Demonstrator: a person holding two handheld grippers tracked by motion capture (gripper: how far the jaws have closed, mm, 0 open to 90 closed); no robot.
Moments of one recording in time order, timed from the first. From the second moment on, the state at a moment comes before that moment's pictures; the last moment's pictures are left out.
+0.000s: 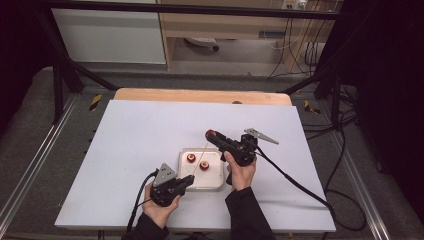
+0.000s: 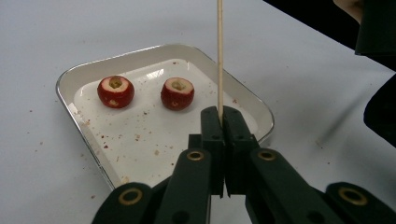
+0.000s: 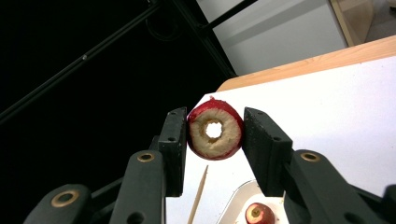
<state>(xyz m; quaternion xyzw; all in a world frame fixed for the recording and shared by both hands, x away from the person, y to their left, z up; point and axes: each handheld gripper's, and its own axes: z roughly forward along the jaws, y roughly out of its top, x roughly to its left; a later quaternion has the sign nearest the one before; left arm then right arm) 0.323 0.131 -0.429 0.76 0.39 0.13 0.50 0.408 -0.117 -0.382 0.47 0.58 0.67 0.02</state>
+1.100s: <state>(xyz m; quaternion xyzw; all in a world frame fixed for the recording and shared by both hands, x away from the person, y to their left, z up) 0.325 0.134 -0.429 0.75 0.41 0.13 0.50 0.404 -0.105 -0.397 0.47 0.58 0.67 0.02</state>
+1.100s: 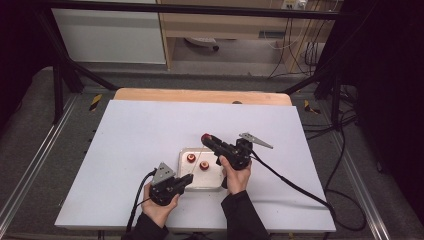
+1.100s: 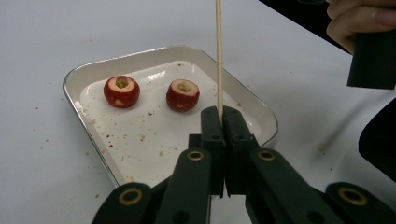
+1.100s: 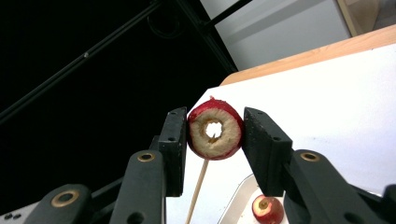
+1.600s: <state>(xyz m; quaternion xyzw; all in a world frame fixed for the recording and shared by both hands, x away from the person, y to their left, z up) 0.327 0.136 -0.430 0.75 0.41 0.13 0.50 0.391 -0.091 -0.415 0.46 0.59 0.66 -0.01</state>
